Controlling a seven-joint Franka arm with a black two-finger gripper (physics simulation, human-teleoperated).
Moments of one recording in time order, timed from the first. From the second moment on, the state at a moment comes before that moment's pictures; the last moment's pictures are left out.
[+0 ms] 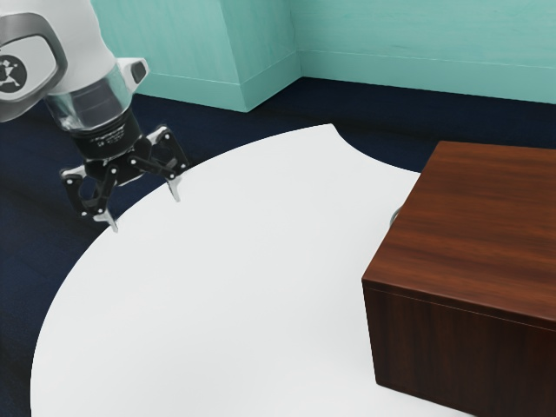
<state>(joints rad) -0.12 -0.26 0.18 -1.69 0.09 1.51 -1.12</state>
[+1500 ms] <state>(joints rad) 0.04 -0.10 -0.07 -1.84 -0.42 2.07 -0.50</state>
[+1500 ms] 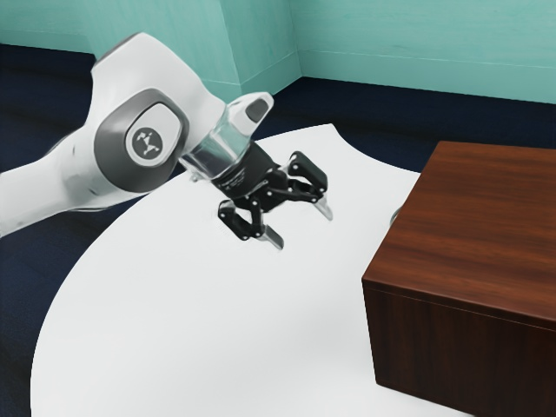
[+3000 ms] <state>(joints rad) 0.05 0.21 -0.07 -1.59 -0.55 2.17 0.10</state>
